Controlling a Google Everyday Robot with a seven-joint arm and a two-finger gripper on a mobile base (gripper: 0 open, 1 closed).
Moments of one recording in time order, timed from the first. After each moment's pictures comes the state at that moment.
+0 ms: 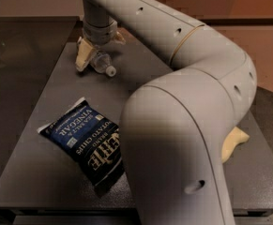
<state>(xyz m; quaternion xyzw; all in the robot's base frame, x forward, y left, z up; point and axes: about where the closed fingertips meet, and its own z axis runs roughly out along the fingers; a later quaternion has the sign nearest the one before) 0.724 0.105 0.858 -0.38 0.91 0.00 0.15</state>
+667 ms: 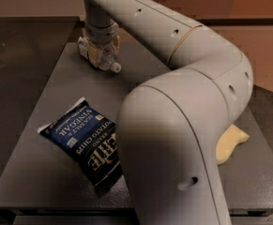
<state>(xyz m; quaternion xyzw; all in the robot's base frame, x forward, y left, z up) 0.734 0.097 0.855 -0.37 0.92 -0.01 0.15</state>
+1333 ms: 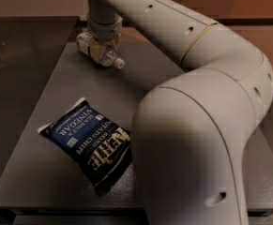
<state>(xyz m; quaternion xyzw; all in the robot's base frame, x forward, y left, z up) 0.726 0.094 0.872 -0.38 0.91 0.00 0.18</state>
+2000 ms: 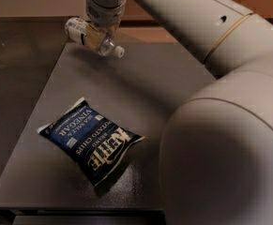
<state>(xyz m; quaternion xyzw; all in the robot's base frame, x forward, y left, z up) 0.698 0.089 0.932 -0.44 0.87 0.01 0.22</state>
